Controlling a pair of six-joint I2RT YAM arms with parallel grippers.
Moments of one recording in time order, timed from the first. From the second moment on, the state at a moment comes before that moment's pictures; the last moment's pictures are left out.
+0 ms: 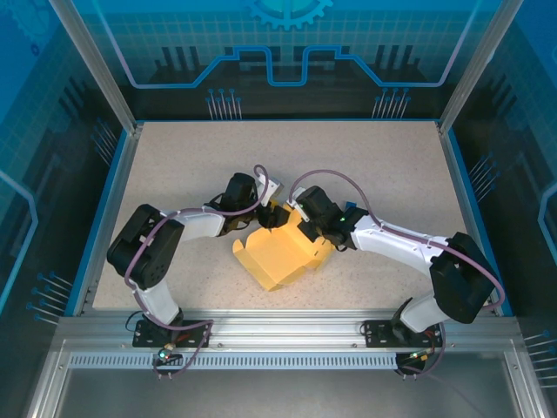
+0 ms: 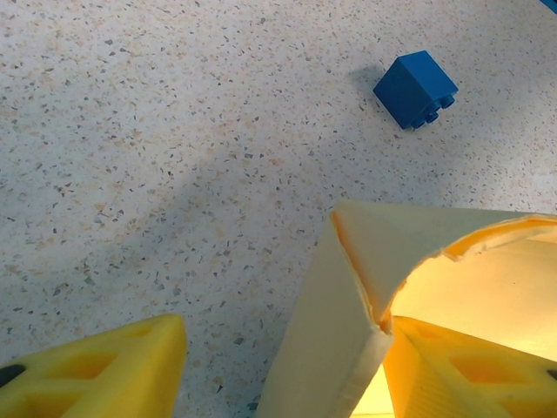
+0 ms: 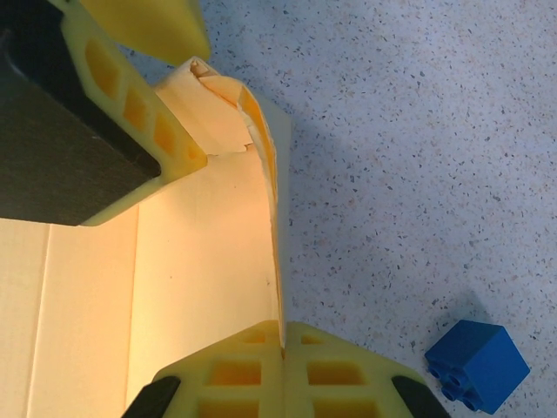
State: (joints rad) left arm -0.46 1.75 0.86 0.22 0.45 -0.05; right arm 0.78 1.48 0.96 -0.41 0.31 -0.09
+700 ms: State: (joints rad) left arm -0.46 1.83 0.86 0.28 0.51 -0.05; right arm 0.78 1.48 0.96 -0.40 0.30 -0.09
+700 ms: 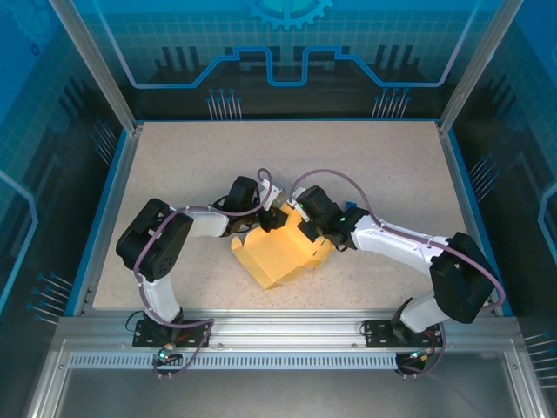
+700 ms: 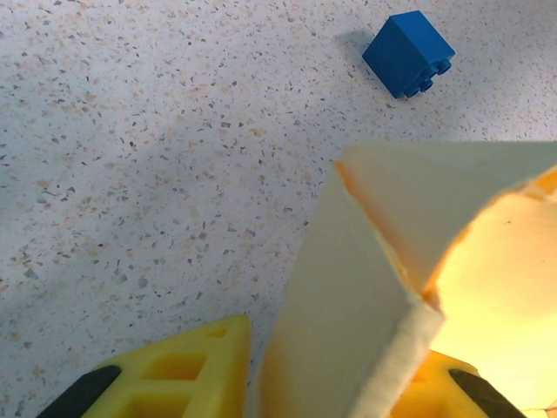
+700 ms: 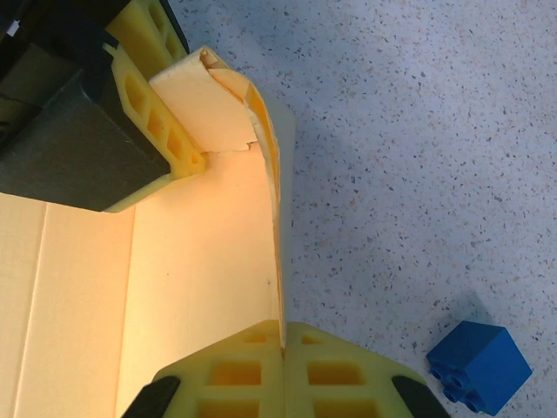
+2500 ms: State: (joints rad) left arm -0.50 1.57 0.75 0.17 0.00 -0.33; right arm 0.60 1.18 1.09 -0.64 -0.05 0.14
